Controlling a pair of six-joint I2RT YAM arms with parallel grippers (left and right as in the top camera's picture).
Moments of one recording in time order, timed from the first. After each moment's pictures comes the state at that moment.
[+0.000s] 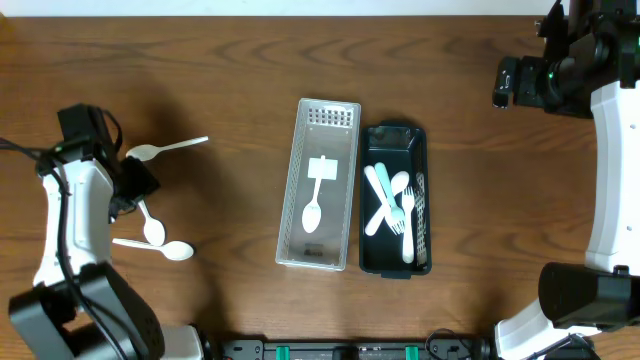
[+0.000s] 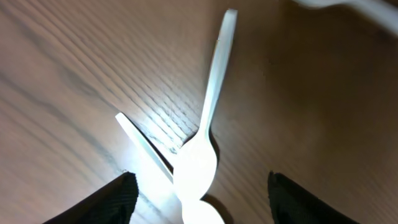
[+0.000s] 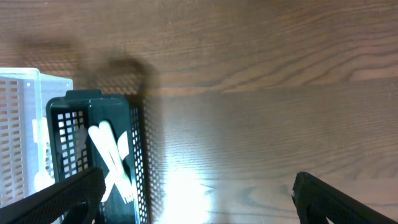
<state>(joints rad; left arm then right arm) 0.39 1.60 1.13 -0.94 -0.11 -0.33 -0.06 1.78 2.08 -1.50 -0.03 0.11</state>
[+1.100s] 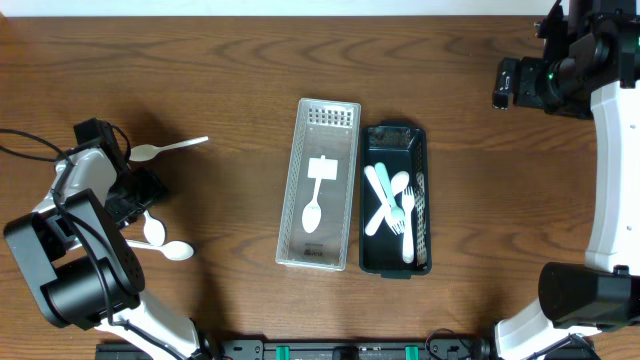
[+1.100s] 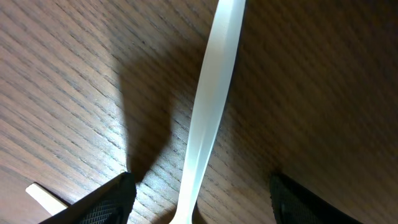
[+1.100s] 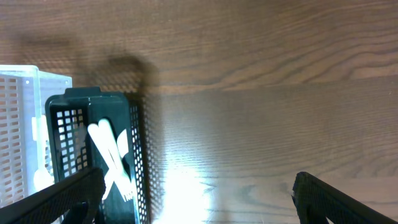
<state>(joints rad) 0.43 1.88 1.12 -0.77 -0.03 -0.29 -0.06 1.78 2.08 -1.50 -0.03 0.11</state>
